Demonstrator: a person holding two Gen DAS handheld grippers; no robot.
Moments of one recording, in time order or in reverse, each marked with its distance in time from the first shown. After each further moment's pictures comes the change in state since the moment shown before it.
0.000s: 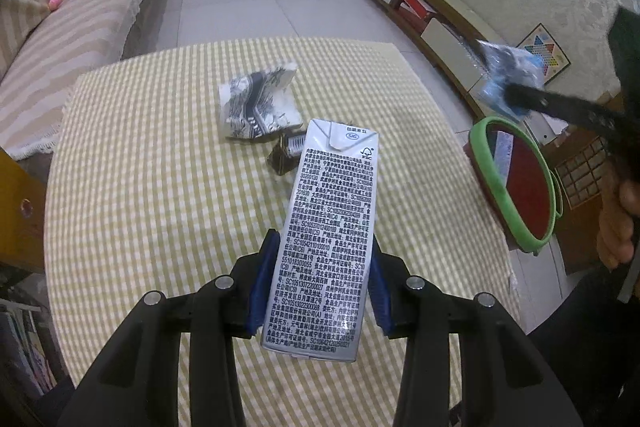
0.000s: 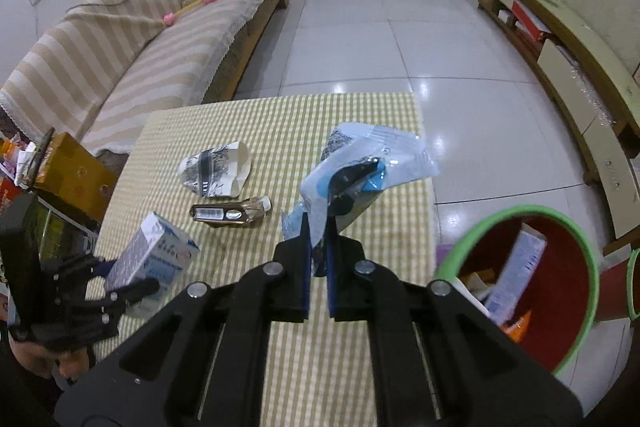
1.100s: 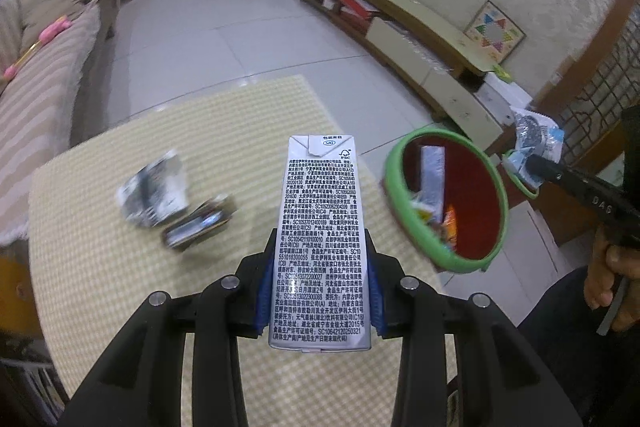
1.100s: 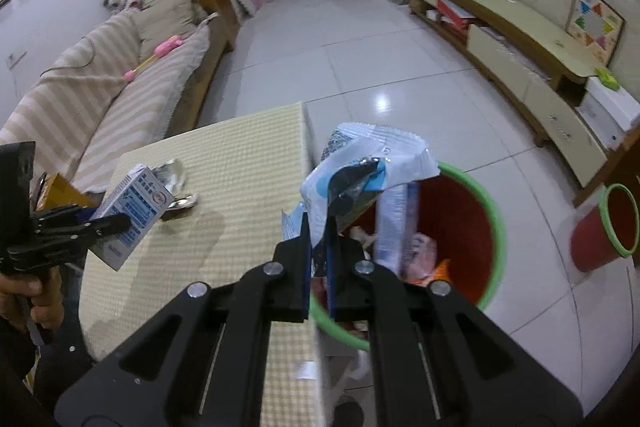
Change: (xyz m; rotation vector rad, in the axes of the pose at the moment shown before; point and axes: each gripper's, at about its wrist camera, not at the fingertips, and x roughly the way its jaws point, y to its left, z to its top) left arm -0.006 -0.127 0.064 0.184 -0.028 -0.076; right arm -0.098 -0.129 -0.067 0.183 -0.115 -0.102
